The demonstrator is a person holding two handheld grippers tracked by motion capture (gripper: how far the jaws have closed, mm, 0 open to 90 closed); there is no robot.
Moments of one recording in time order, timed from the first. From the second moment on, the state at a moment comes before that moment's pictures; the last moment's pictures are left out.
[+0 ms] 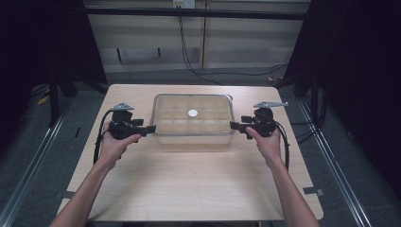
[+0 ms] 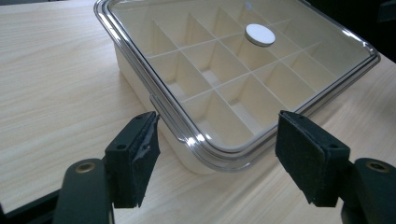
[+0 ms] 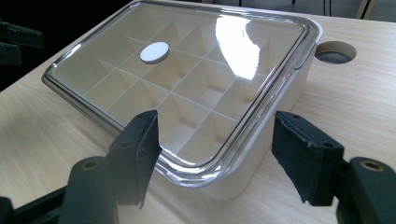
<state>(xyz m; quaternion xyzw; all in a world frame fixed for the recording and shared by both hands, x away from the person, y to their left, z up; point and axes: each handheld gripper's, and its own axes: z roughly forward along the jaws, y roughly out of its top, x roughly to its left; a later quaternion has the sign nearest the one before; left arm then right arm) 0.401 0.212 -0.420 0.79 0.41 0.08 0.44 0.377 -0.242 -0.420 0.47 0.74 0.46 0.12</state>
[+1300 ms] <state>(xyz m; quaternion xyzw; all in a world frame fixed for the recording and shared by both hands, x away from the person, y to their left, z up) 0.435 0.196 -0.451 0.79 0.43 0.04 0.44 0.414 -0.229 -0.451 0.49 0.74 0.44 0.09</state>
